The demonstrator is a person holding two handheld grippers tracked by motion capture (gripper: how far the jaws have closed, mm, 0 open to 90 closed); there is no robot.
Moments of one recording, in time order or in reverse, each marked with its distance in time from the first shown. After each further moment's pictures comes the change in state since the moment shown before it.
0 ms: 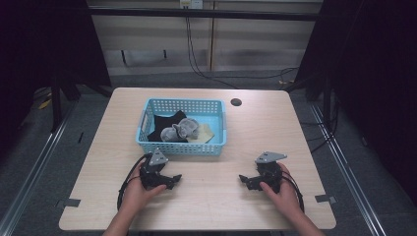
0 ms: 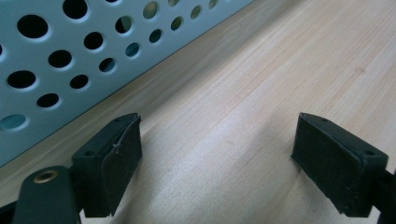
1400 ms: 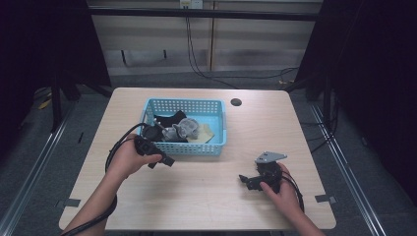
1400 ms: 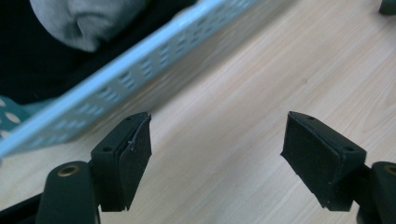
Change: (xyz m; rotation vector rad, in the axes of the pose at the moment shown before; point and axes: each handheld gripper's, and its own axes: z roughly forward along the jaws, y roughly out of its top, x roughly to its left) left arm 0.031 0.106 -0.046 0.414 -0.099 -0.168; right arm 0.000 0.000 0.000 -0.004 0.001 -0.003
